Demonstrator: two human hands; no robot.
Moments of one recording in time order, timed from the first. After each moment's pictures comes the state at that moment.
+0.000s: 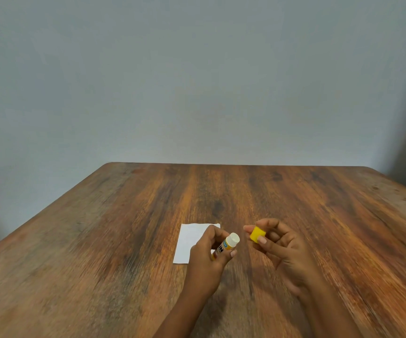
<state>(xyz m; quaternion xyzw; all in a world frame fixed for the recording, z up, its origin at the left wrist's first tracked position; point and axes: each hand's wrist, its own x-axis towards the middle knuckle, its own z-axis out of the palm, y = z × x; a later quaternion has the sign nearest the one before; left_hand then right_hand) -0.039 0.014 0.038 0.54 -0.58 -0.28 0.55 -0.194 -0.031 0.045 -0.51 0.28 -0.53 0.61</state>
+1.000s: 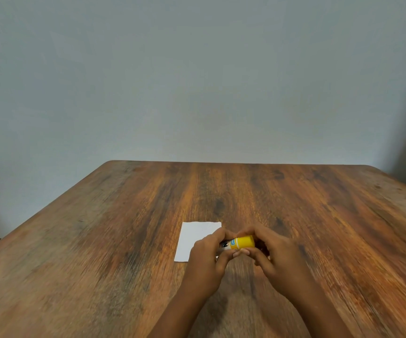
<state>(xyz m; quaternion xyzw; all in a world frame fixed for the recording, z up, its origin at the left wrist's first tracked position) -0.034 0.017 0.046 0.53 -0.66 -0.20 0.49 -0.182 -0.009 0.060 -0.82 0.37 -0.39 0.18</state>
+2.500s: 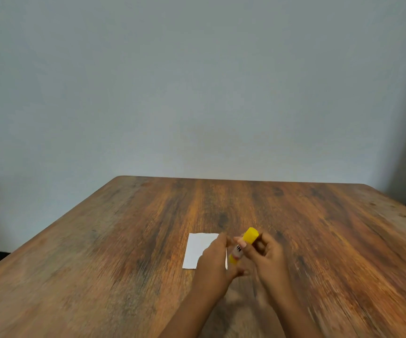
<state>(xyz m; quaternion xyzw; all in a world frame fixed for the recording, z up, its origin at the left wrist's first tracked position) -0.034 0.024 0.042 0.60 -0.66 -0.19 0.40 -0.148 -0.004 0.046 -0.58 0.40 -0.57 0.42</state>
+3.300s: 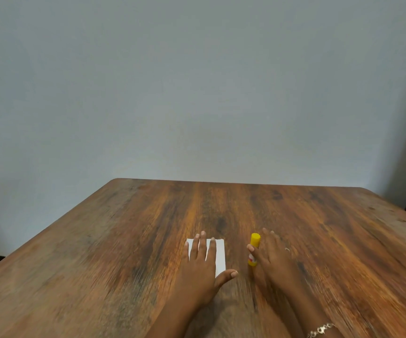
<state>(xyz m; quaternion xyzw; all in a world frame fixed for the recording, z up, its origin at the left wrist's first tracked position) -0.005 -0.005 0.016 0.69 -0.72 -0.04 0.12 -0.179 -0.052 0.035 -0.72 0.60 -0.28 0.22</state>
